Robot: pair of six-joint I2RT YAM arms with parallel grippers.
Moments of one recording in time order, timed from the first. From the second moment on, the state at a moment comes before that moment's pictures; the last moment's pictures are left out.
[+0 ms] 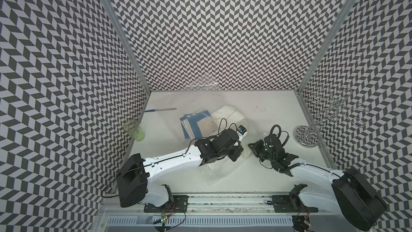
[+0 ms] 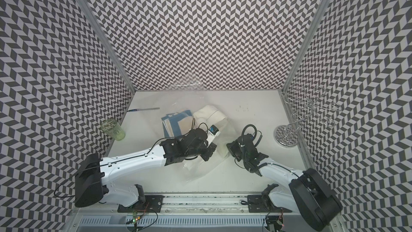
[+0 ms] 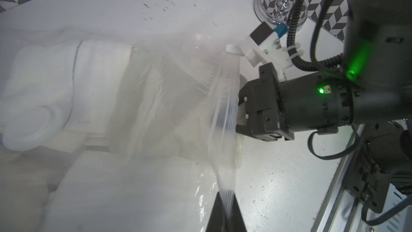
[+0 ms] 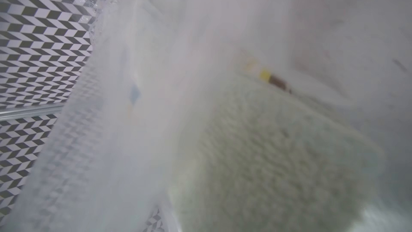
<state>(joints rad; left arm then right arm) -1.07 1.44 1.05 -0.32 -0.04 -0.20 0.52 1.25 0.41 0.19 -0.11 1.32</state>
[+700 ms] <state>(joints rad) -0.99 1.60 1.12 -0.25 0.11 -0.15 0.45 1.69 0.57 0.57 -0.11 0.91</state>
